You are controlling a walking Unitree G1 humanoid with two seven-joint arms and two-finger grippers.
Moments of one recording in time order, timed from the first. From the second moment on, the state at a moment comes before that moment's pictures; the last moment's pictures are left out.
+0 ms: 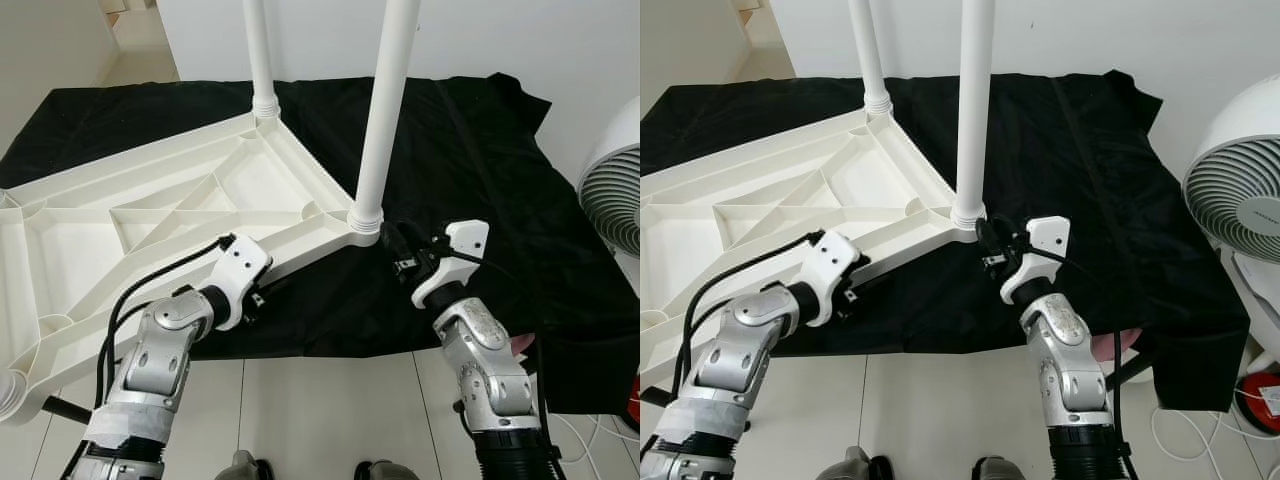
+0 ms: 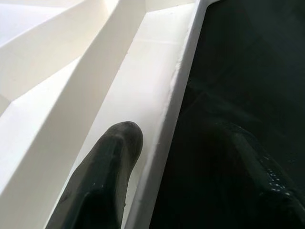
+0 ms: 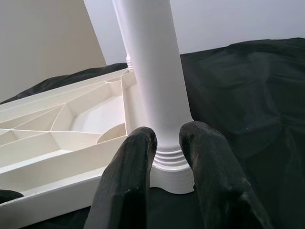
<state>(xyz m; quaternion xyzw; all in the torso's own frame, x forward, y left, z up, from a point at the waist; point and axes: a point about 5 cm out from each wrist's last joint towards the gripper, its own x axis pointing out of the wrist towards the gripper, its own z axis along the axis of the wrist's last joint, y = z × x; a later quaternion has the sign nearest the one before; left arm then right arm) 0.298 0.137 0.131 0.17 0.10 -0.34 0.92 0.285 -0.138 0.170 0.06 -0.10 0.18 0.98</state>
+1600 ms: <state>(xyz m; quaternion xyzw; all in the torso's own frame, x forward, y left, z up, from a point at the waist) 0.334 0.157 0.130 0.12 0.12 -0.28 0.94 0.283 -0.122 0.165 0.07 -0.09 0.19 0.98</state>
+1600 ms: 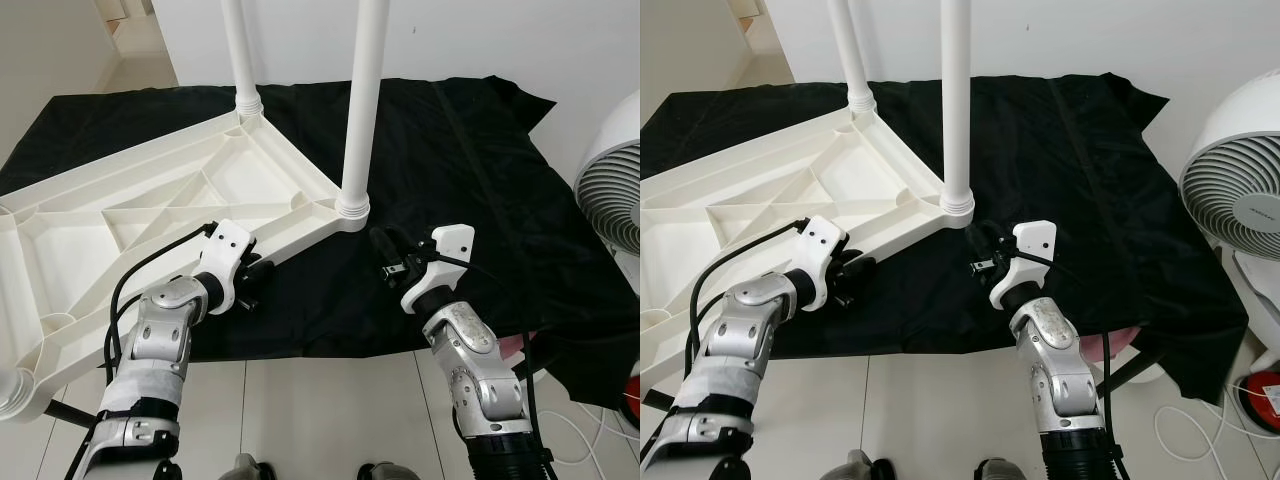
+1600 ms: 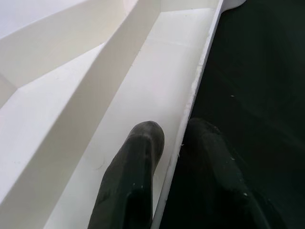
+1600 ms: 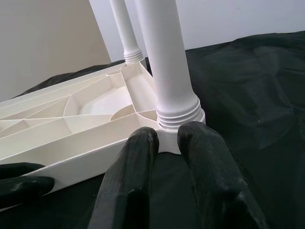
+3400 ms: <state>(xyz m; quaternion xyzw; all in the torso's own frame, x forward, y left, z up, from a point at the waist) 0.350 0.145 0.159 0.07 0.06 -0.26 0.96 0.287 -0.114 0.167 0.07 -0.09 0.18 0.98</state>
